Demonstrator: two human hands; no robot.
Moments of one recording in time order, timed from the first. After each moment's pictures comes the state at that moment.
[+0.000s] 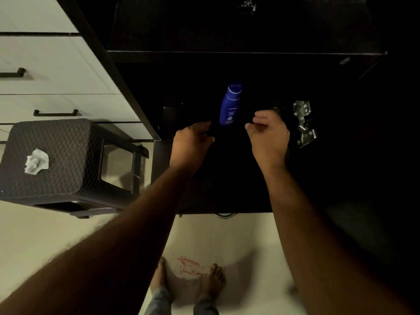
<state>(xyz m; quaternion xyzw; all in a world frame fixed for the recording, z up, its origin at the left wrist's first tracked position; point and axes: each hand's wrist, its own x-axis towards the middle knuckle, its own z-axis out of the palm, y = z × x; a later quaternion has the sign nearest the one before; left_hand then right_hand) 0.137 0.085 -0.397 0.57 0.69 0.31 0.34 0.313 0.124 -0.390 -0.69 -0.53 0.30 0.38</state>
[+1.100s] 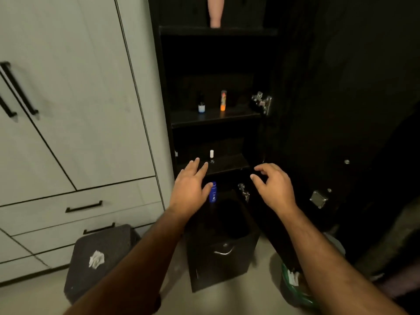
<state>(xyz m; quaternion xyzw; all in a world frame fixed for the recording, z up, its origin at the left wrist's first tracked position) 0.082 -0.126 -0.029 0.79 0.56 0.26 0.04 0.318 -0.157 -0.022 -0.67 -0.64 0.04 0.38</state>
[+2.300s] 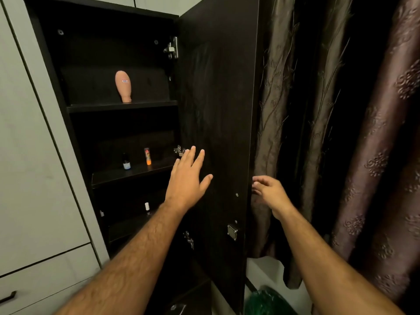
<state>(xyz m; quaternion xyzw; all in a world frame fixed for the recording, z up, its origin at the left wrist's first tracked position) 0.297 -0.153 0.113 0.84 0.42 0.34 -0.06 0.529 -0.209 0.063 -0.62 -0.40 0.28 0.61</state>
